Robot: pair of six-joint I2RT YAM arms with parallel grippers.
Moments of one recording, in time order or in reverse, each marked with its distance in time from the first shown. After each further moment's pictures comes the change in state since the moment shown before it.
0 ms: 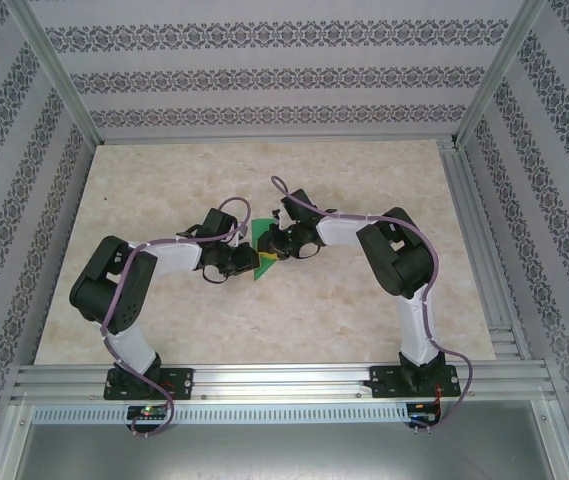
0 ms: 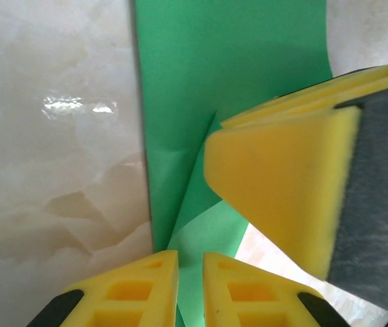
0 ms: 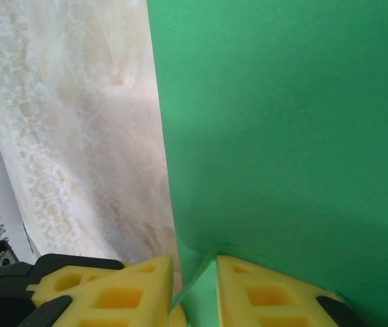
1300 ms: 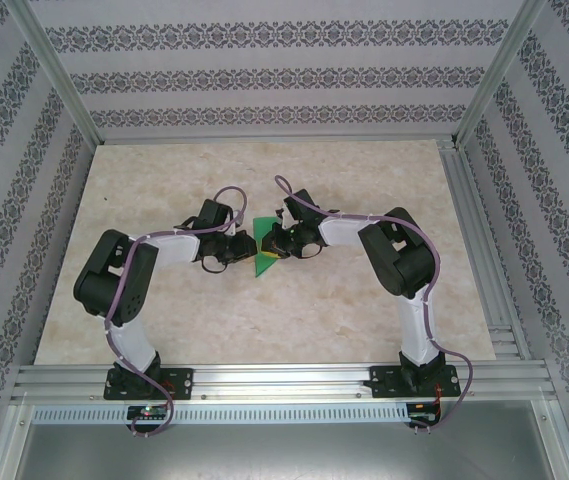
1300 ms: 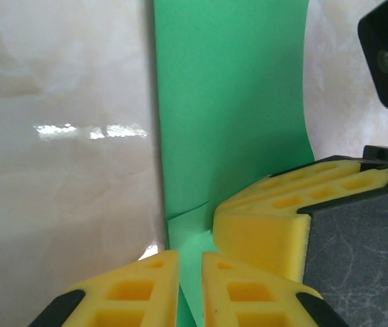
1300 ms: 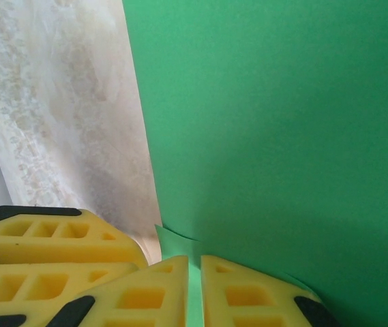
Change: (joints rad) left arm 0.060 0.049 0.060 0.060 0.006 0.022; right arm -0.015 -0.009 -0.021 0.018 0.021 0.022
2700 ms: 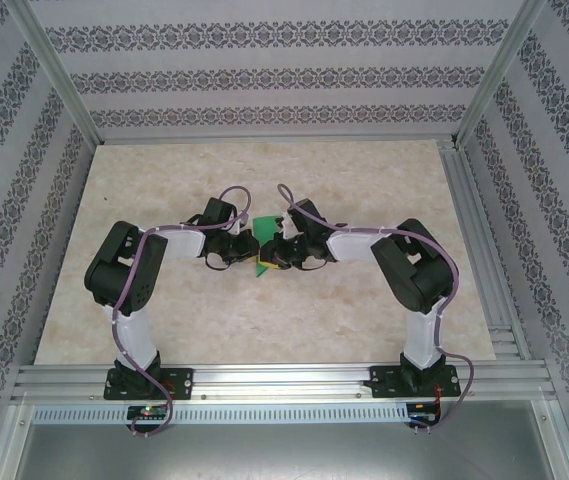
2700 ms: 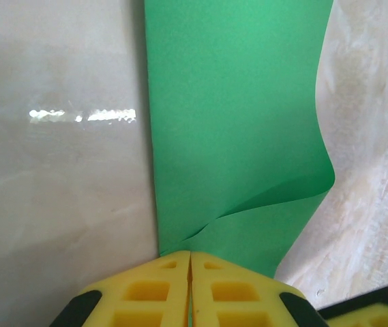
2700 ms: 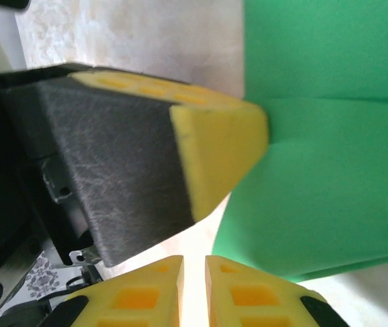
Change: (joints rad) left arm 0.000 0.088 0.056 -0.002 0.048 -0.009; right arm 0.051 -0.158 -0.198 0.152 -0.067 0.050
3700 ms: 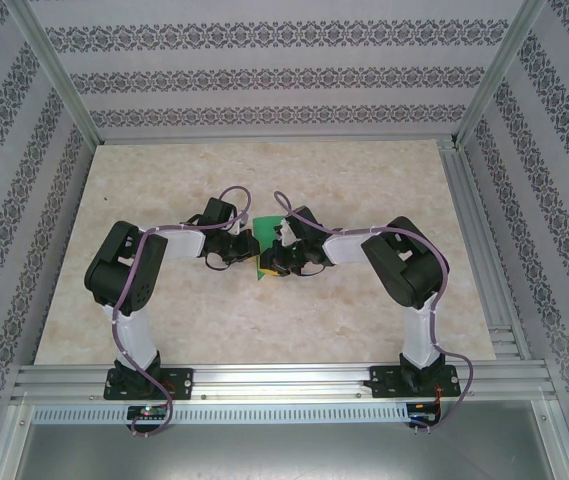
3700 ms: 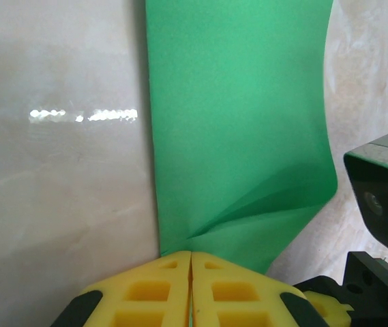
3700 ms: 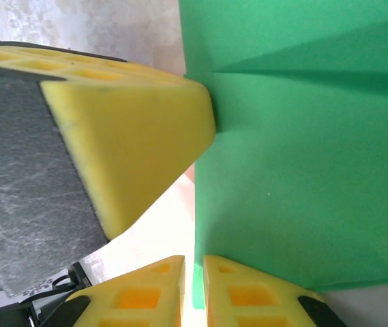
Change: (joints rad) left arm 0.001 0.002 0.000 0.000 0.000 0.000; right arm 0.010 0.063 -0.018 0.033 -0.007 0.007
